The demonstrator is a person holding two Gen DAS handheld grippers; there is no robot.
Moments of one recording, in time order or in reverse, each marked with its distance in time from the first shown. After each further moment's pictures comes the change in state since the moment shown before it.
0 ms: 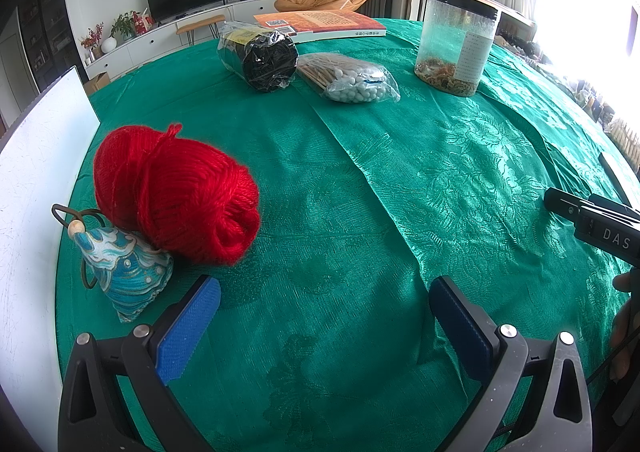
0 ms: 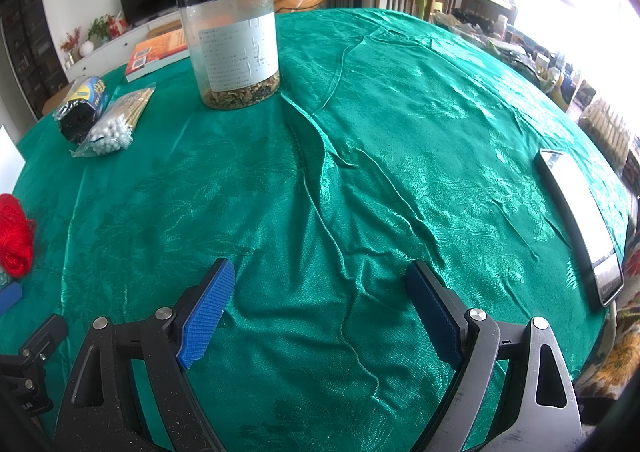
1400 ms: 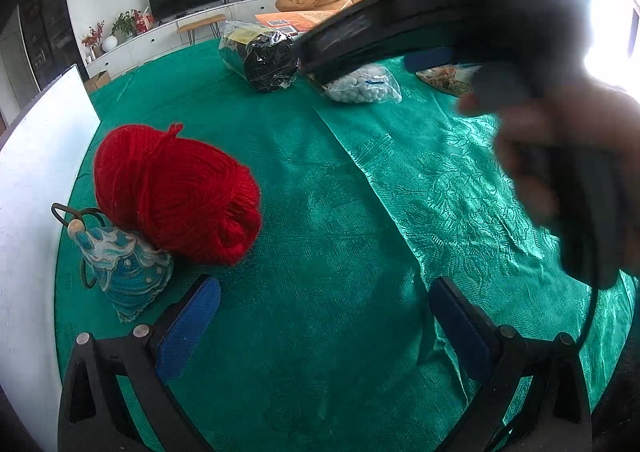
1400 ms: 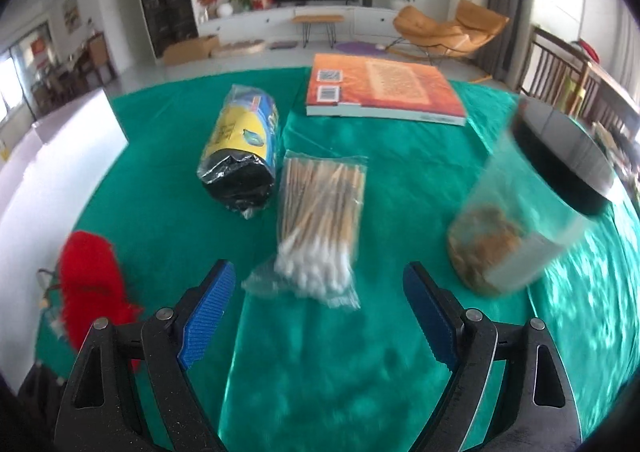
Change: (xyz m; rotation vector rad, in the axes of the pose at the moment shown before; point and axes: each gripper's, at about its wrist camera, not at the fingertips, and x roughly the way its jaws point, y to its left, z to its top) left arm 0.001 -0.001 0.002 -0.004 -0.001 0.002; right arm 0.039 0.170 0.109 -0.408 -0.030 0.332
